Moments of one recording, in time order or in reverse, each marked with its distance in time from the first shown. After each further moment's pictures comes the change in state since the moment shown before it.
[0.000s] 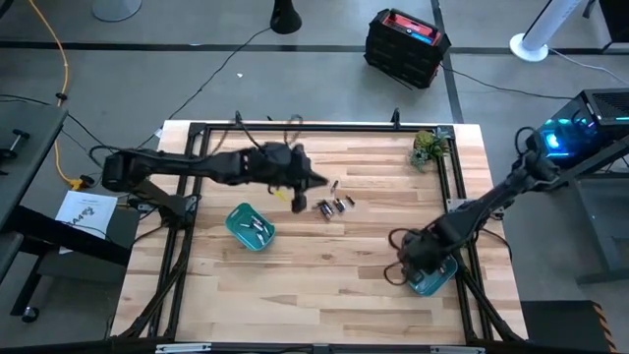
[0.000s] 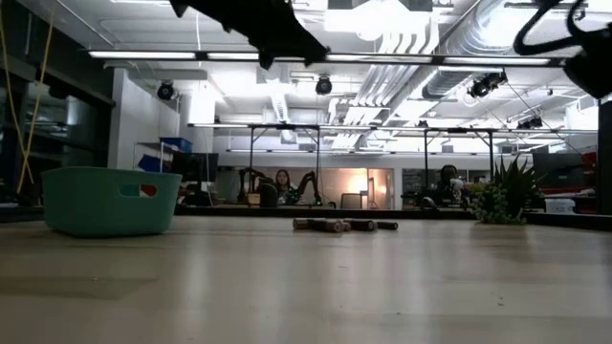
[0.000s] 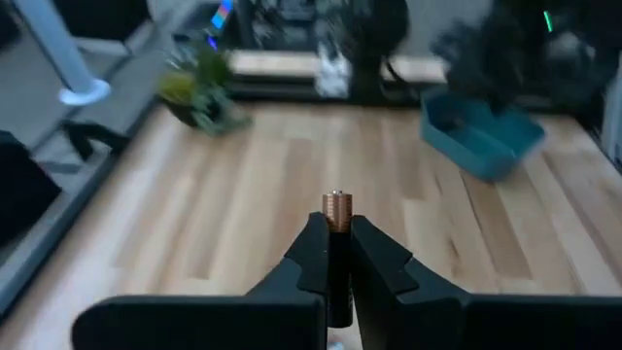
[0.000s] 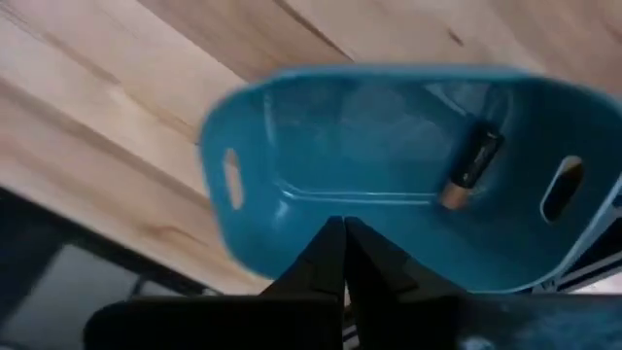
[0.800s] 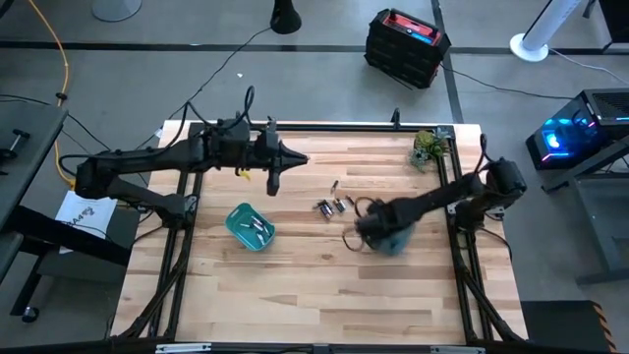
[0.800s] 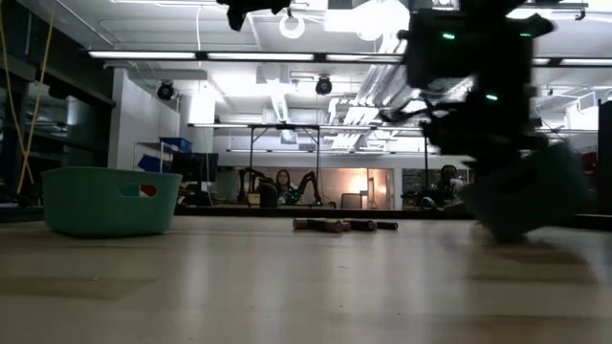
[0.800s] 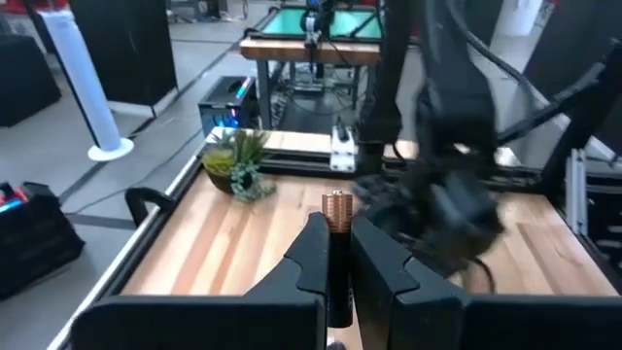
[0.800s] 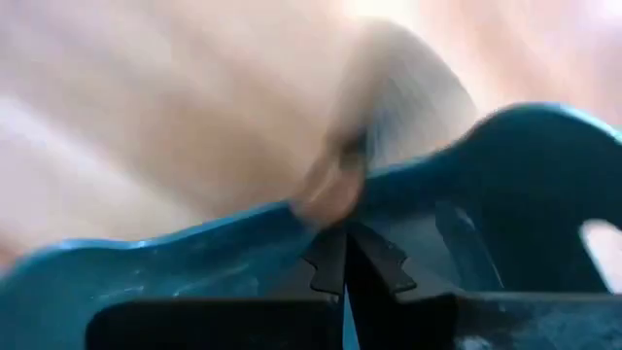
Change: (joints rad) left arm 0.070 -0.248 0.001 -0.082 0.053 -0.011; right arm -0.397 0.339 0.070 0.147 0.478 -0.405
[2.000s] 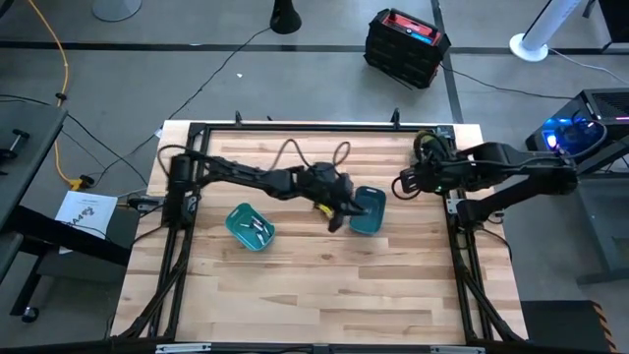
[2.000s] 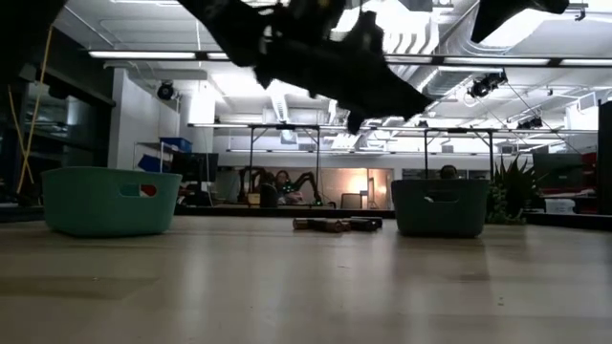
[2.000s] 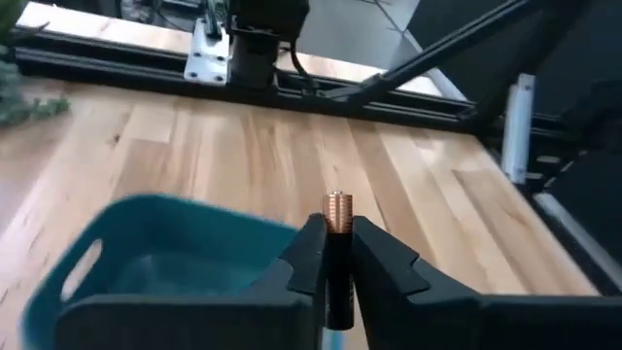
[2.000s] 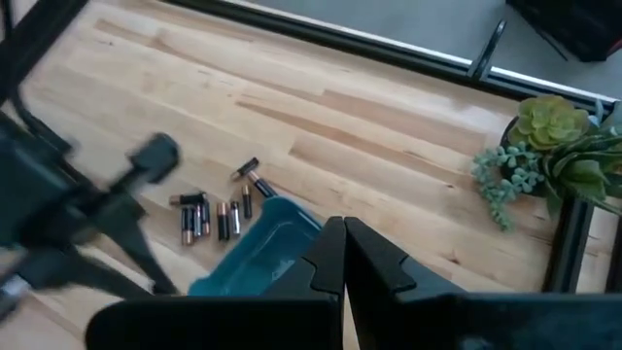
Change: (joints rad) left arm -0.106 0.784 0.220 0.436 0.233 -0.143; right arm -0.041 -0.534 0.448 -0.538 0.432 0.112
